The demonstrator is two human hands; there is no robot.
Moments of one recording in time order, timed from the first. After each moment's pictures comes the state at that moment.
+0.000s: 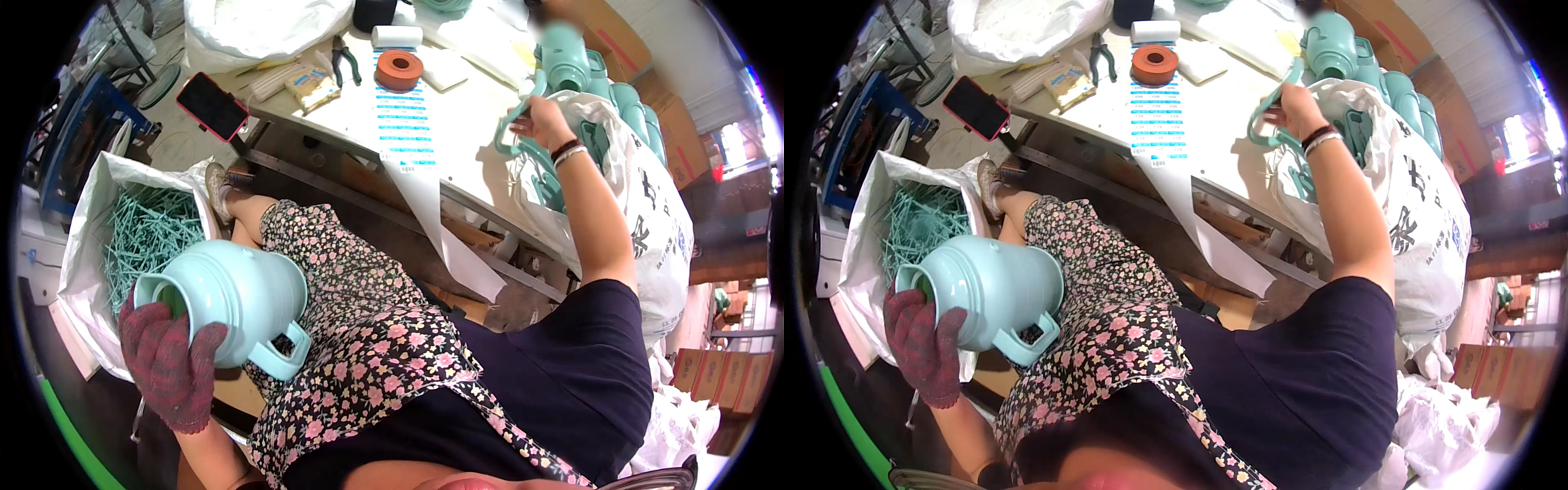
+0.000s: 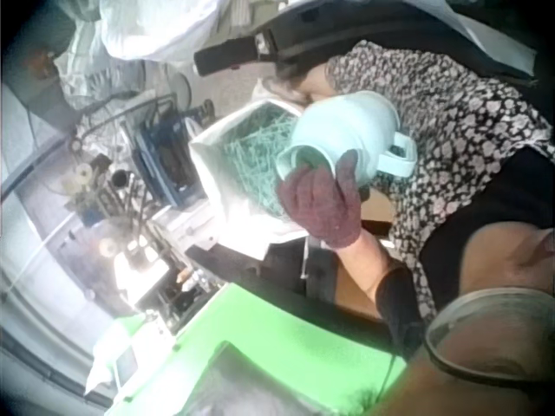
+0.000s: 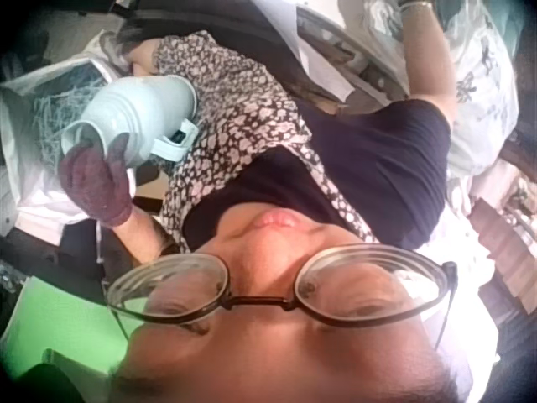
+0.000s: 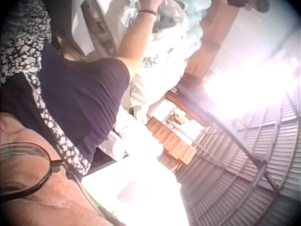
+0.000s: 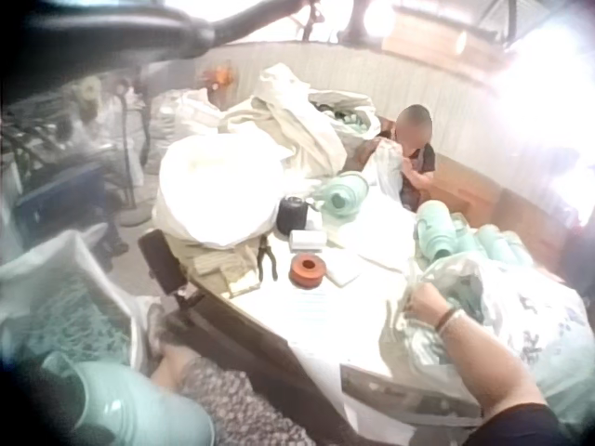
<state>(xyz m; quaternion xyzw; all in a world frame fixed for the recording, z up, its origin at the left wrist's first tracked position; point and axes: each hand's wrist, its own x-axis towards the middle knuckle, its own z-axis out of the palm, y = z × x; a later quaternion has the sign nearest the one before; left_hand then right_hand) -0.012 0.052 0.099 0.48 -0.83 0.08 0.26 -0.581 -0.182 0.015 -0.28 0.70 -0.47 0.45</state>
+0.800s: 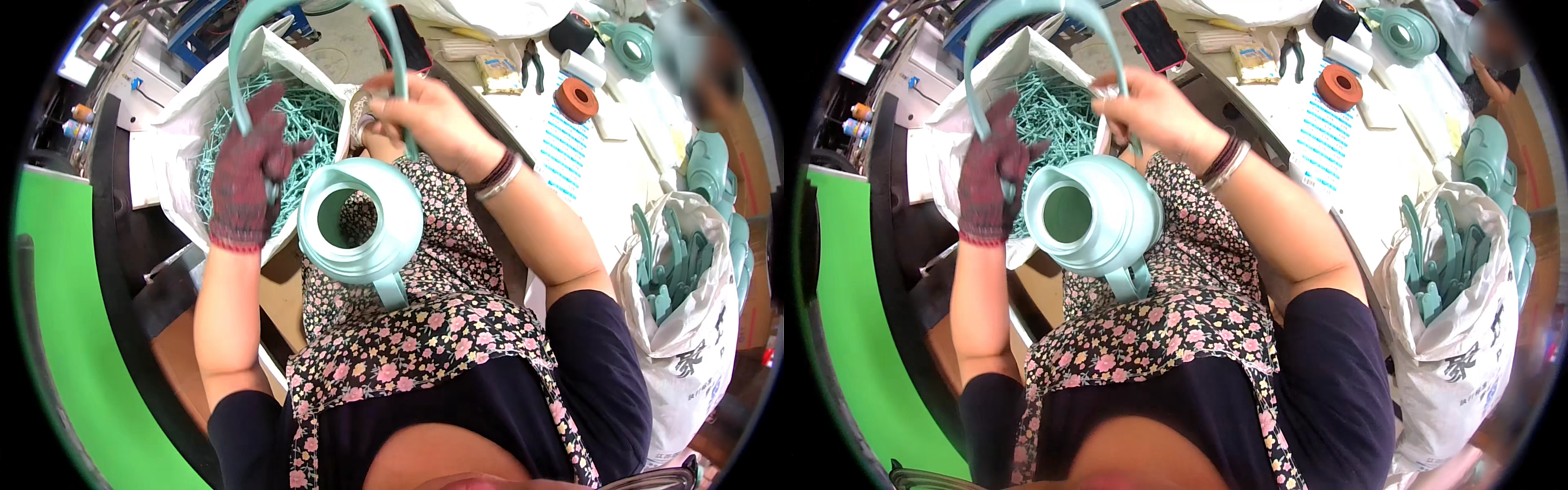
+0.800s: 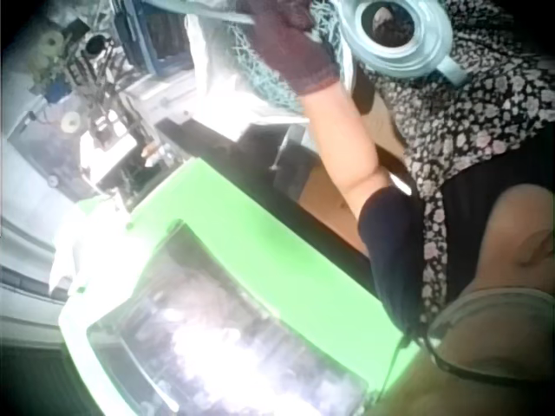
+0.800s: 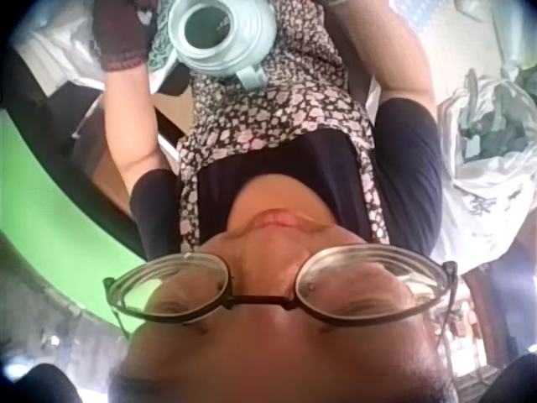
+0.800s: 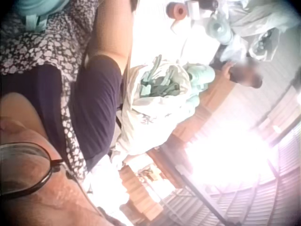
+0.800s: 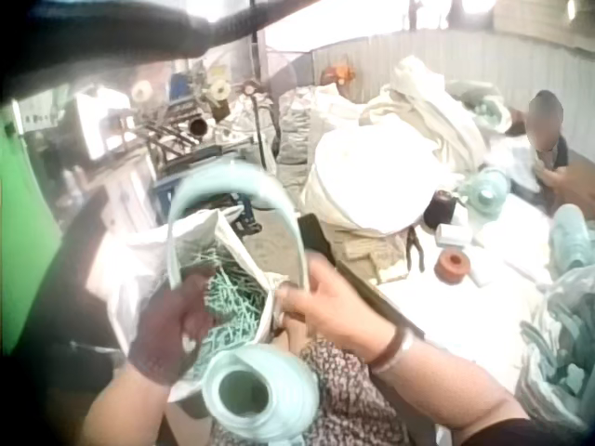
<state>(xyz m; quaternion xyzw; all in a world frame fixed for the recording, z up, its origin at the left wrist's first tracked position) 0.017 0.004 0.074 0.51 -0.39 -0.42 0.64 -0.180 -0.131 0.039 -0.60 0.18 -0.29 0.73</state>
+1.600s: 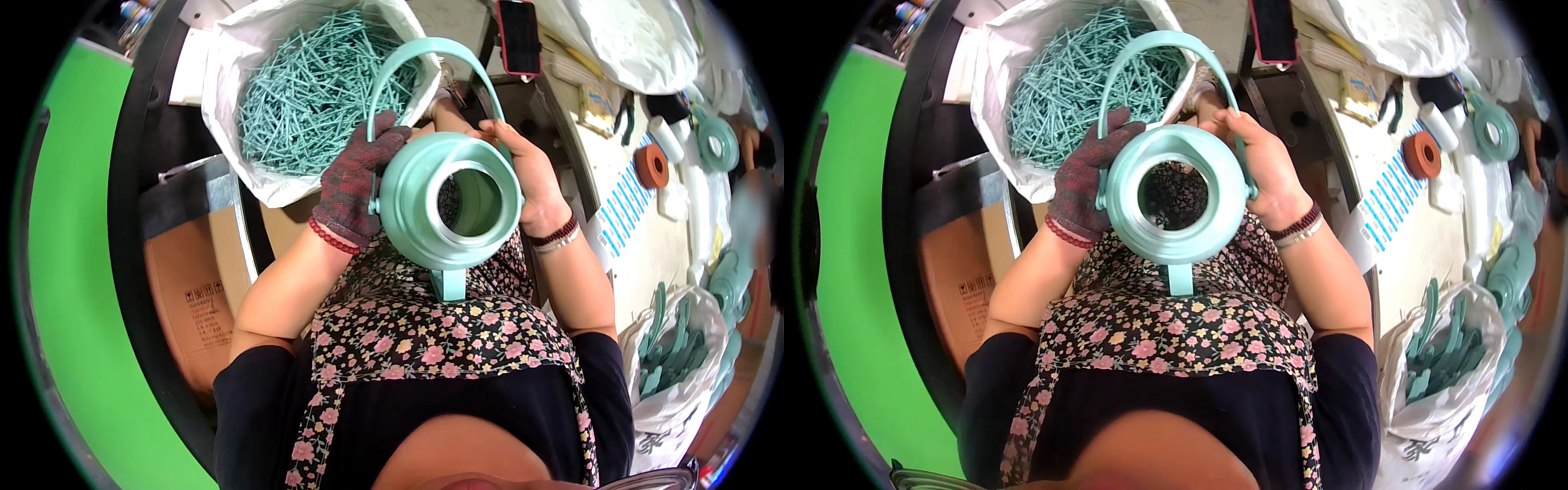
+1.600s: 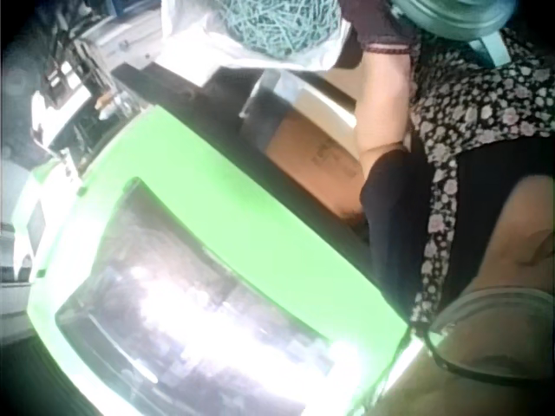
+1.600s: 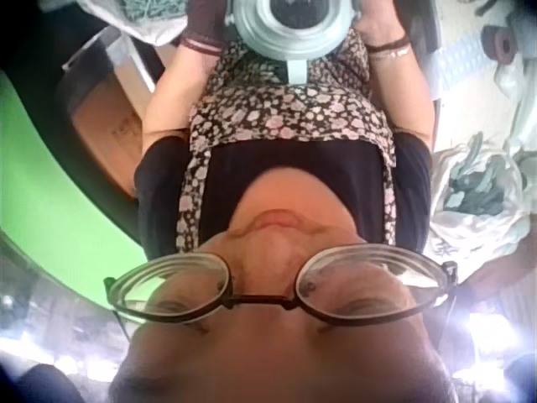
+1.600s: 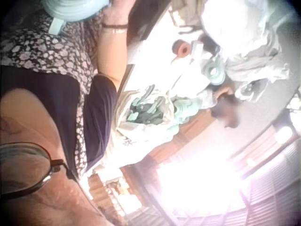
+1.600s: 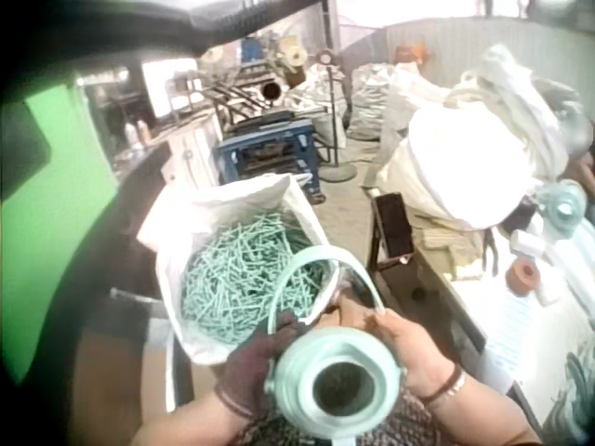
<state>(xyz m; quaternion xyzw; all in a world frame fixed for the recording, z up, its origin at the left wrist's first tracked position) -0.016 0.044 0.014 0.42 -0.09 -0.56 0.71 -0.177 -0.100 -0.006 -0.24 0.27 -0.21 0.91</state>
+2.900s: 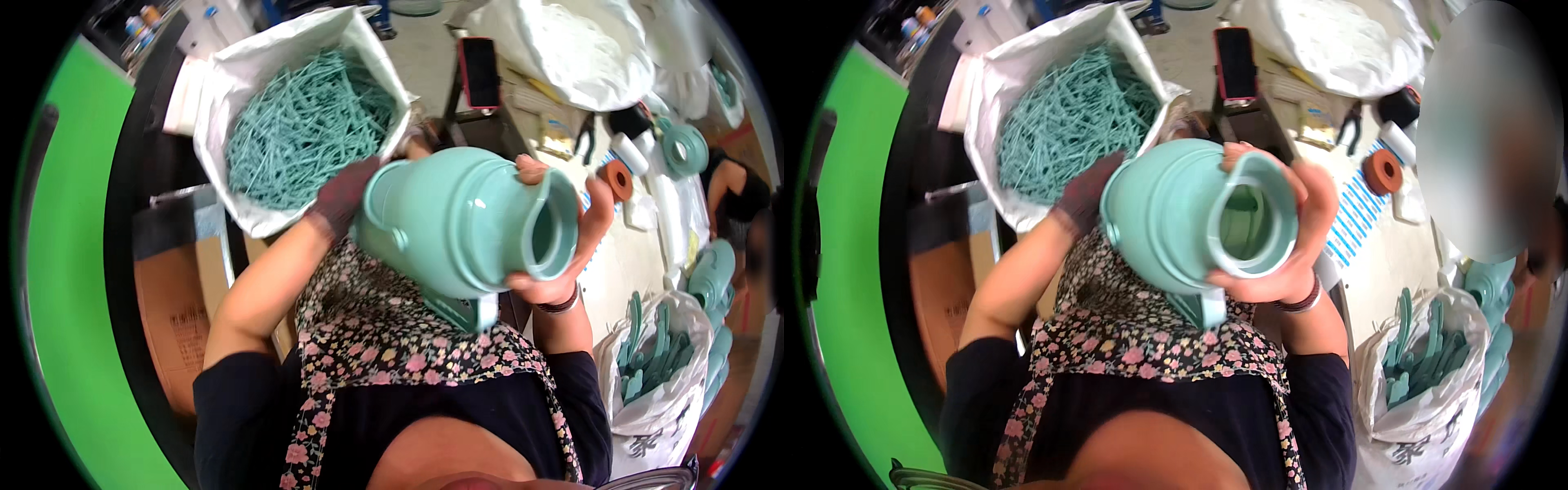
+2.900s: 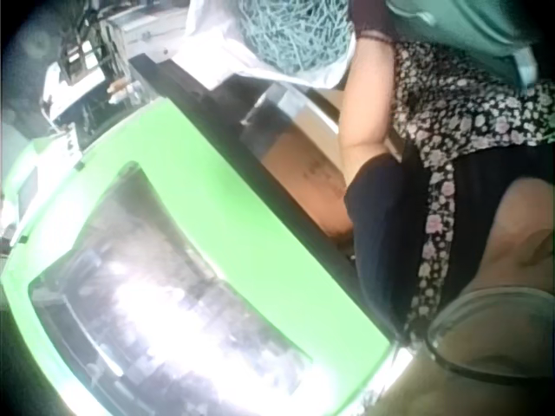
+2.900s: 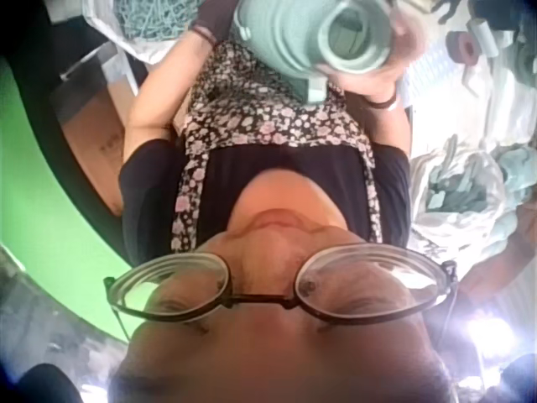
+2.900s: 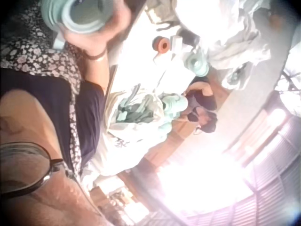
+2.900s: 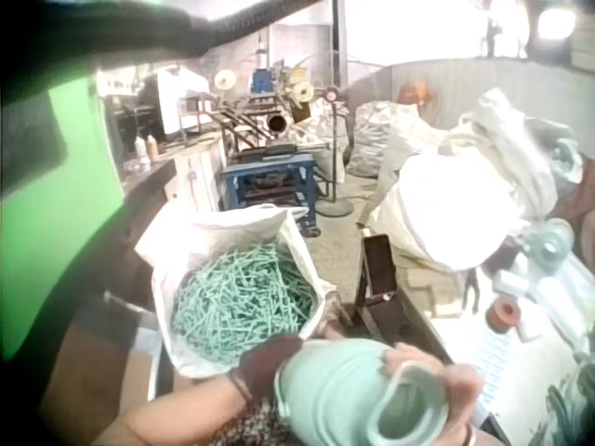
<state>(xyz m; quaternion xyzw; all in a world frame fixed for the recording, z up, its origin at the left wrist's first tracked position) 0.030 0.009 -0.049 0.59 -0.34 -0.51 0.53 -0.235 -0.080 0.043 -0.71 -0.07 -0.51 0.48</state>
